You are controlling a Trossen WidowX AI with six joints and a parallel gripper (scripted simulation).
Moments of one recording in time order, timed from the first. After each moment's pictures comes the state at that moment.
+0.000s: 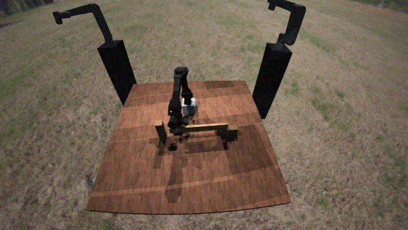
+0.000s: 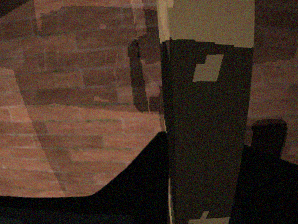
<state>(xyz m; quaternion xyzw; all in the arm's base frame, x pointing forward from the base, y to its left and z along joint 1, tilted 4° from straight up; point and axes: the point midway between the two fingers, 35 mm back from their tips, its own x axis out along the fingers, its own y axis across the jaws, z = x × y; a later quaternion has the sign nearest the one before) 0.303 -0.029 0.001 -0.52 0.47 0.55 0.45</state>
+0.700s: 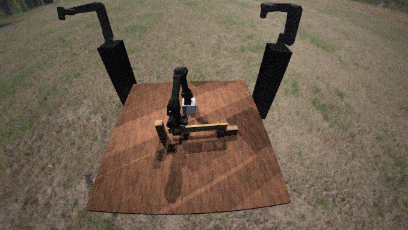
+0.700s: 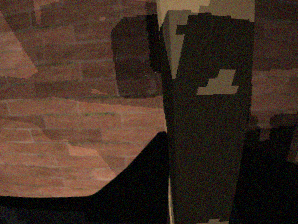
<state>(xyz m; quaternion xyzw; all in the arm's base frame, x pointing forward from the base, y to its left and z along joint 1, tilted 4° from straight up) 0.305 -0.036 0.002 -0.52 0.47 0.55 0.45</state>
